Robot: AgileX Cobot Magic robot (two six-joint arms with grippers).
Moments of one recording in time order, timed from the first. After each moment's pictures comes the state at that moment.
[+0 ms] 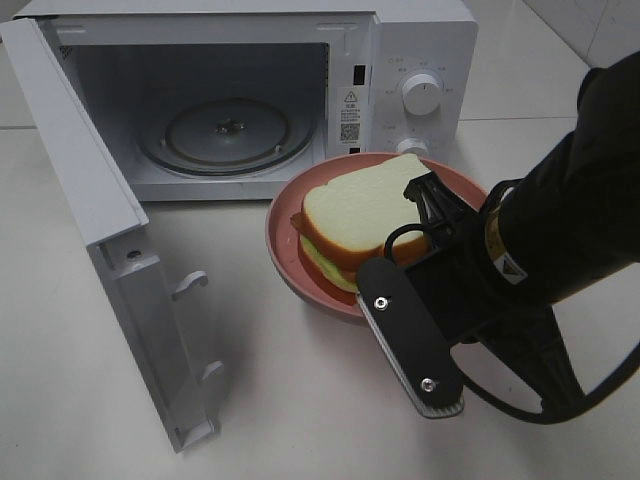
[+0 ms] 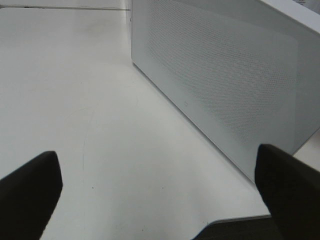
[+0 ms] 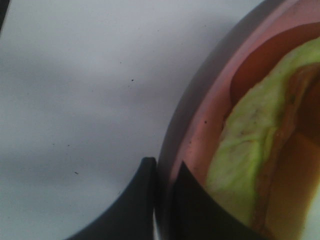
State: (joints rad) left arm -0.03 -0.01 -0.51 -0.14 1.09 0.03; right arm 0.85 1.43 -0.76 -0.42 0.61 -0.87
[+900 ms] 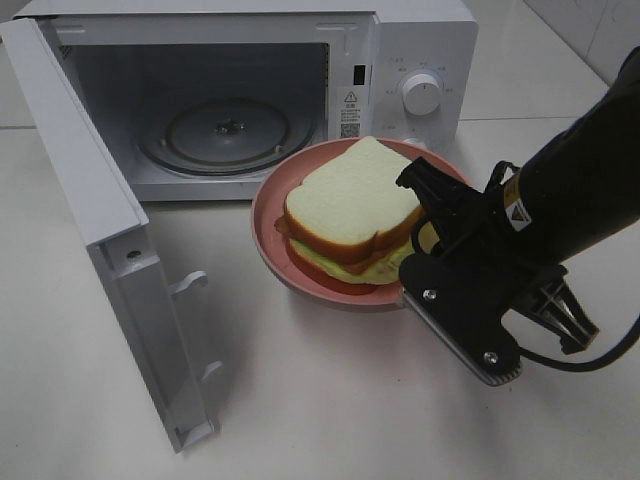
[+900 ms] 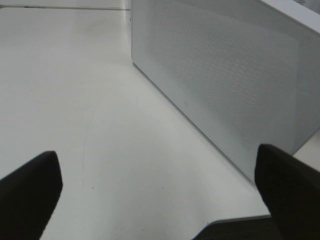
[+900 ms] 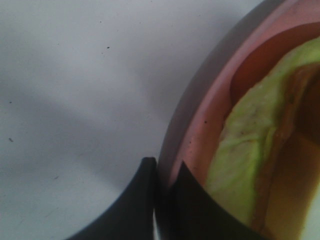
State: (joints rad) left arm -0.03 -0.01 -0.51 -0.14 1.09 0.03; right arm 0.66 1.47 -0.76 -0.28 0.45 -1.43
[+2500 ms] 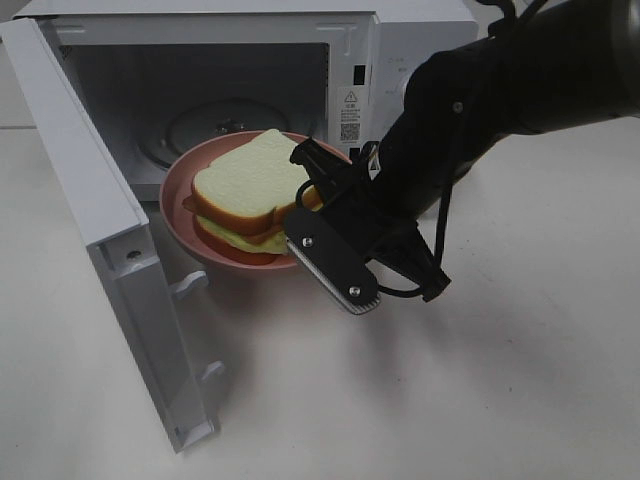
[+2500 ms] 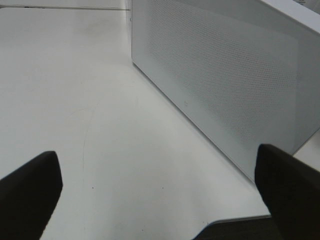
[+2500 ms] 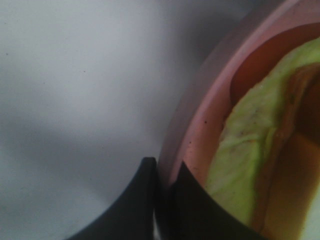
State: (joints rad) left arm -0.03 -0.01 -0.51 -0.14 1.09 0.03; right arm 0.66 1.82 -1.09 0.00 0.38 -1.73
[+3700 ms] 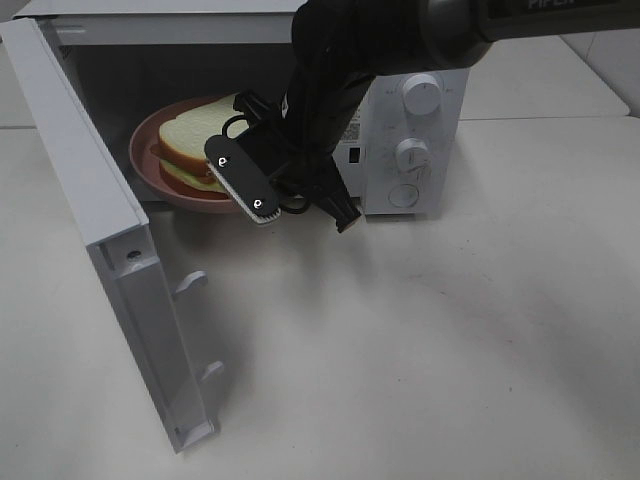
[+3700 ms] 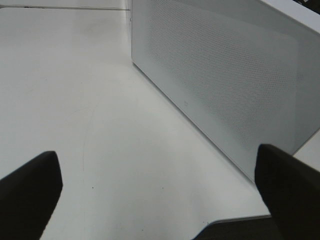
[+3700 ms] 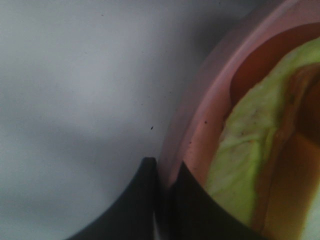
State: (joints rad) left arm -0.03 -0.01 -0.51 -0.14 1.09 0.03; right arm 0.66 2.16 -1.65 -0.05 0.61 -1.60
